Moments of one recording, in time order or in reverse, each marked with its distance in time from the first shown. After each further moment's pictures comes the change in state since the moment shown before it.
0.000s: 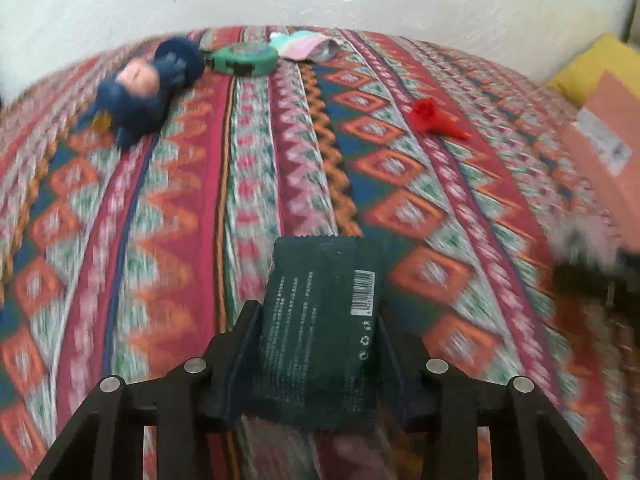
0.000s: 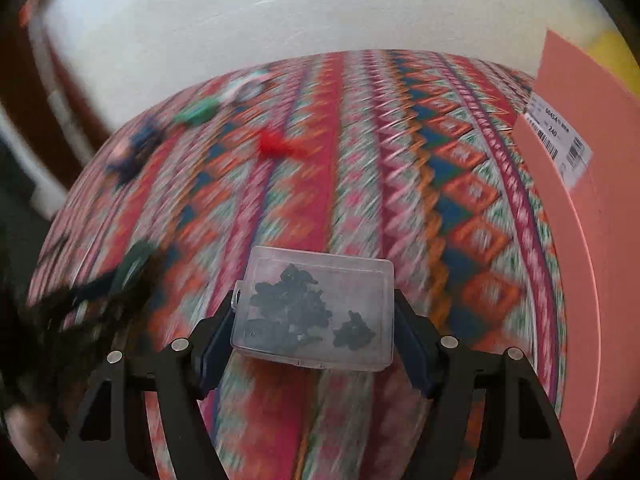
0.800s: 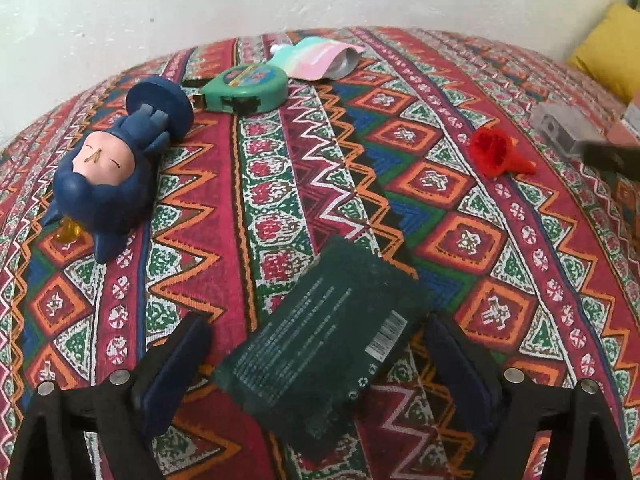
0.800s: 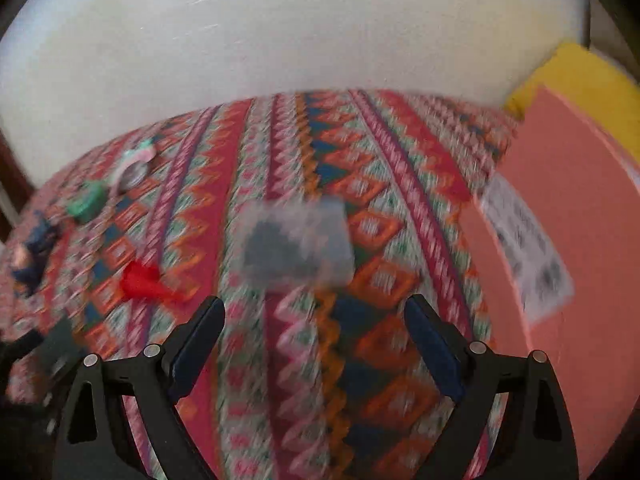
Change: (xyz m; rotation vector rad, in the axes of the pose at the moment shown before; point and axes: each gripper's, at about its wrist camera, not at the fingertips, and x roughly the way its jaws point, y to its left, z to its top) left arm 0.061 0.012 0.068 0.152 -0.002 0.097; right arm 0.057 -0.065 0.109 0.126 -0.089 -0.271
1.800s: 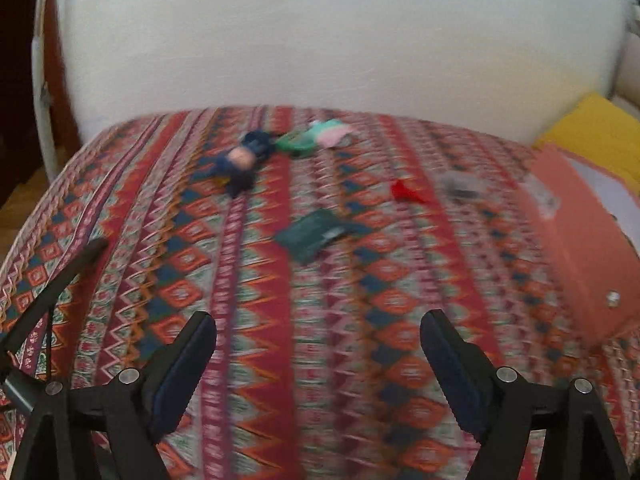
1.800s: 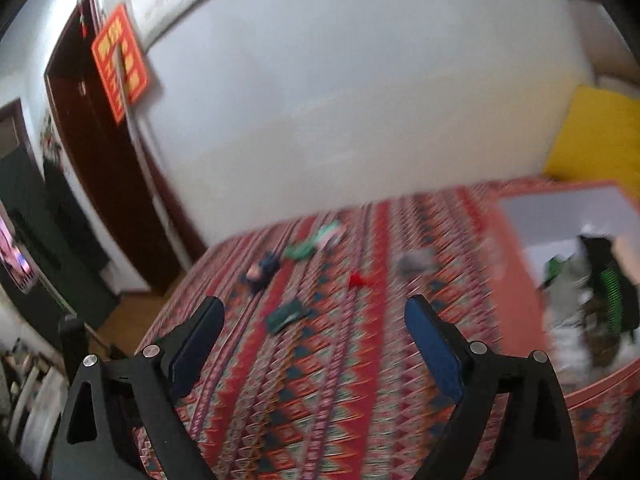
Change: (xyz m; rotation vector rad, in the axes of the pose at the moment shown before) left arm -0.212 0.019 -0.079 -0.194 -0.127 0.007; right arm -0.301 -0.012 -0.096 0.001 -0.280 0.499
